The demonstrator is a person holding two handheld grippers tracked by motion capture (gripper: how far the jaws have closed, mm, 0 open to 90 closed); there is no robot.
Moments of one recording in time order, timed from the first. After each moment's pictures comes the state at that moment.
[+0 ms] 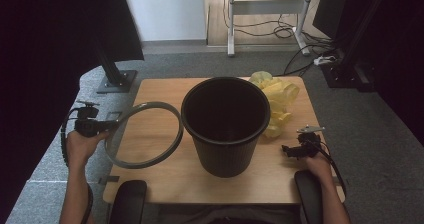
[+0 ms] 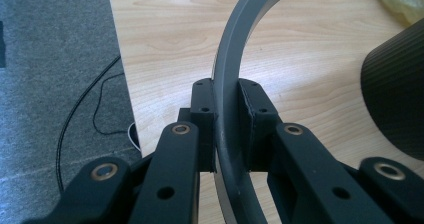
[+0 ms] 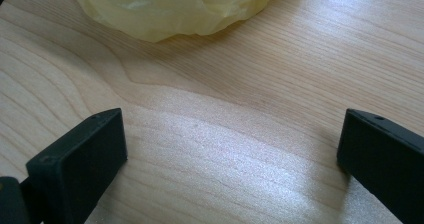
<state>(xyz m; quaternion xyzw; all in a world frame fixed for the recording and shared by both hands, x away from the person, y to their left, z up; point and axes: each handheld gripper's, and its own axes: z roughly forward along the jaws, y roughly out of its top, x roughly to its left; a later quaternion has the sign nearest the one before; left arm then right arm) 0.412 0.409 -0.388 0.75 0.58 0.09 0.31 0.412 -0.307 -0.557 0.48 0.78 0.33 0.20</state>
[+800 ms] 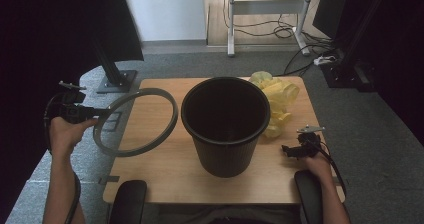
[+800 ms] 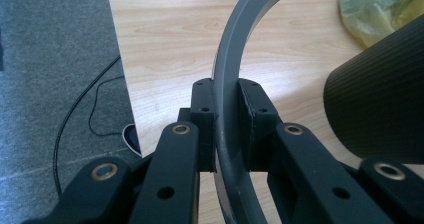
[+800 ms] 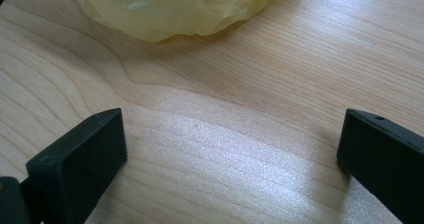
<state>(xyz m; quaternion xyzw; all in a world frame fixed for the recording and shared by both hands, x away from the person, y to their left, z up) 0.414 0.417 -0.325 0.74 0.58 0.07 0.33 0.412 -0.307 -0.557 0.48 0.78 0.33 0.20</state>
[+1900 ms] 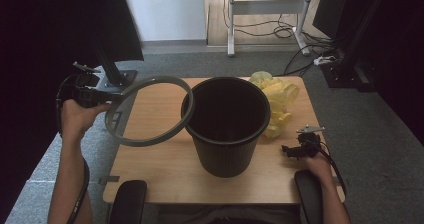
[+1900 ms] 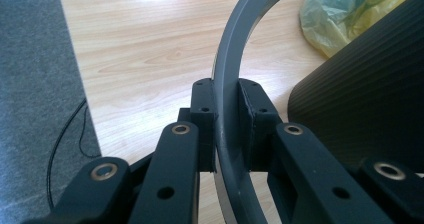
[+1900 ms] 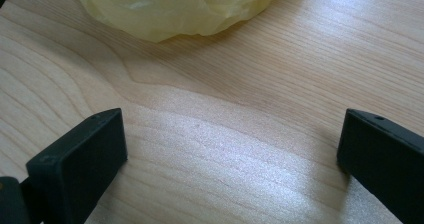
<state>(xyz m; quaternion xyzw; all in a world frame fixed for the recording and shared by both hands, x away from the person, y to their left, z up) 0.433 0.360 -0.283 0.77 0.54 0.07 0.33 0.412 -0.307 -0.557 0.48 0.79 0.33 0.20</state>
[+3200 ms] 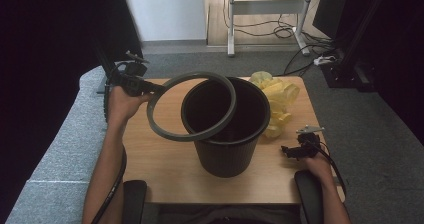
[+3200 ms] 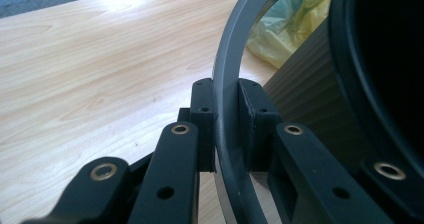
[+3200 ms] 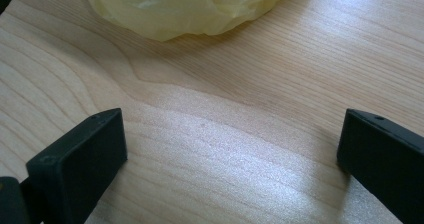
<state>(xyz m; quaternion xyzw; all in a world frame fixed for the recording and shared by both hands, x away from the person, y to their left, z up) 0.468 0.245 -0.280 0.82 0.47 0.06 0.34 0.411 -0.306 -0.557 0.47 0.79 0.34 0.20</state>
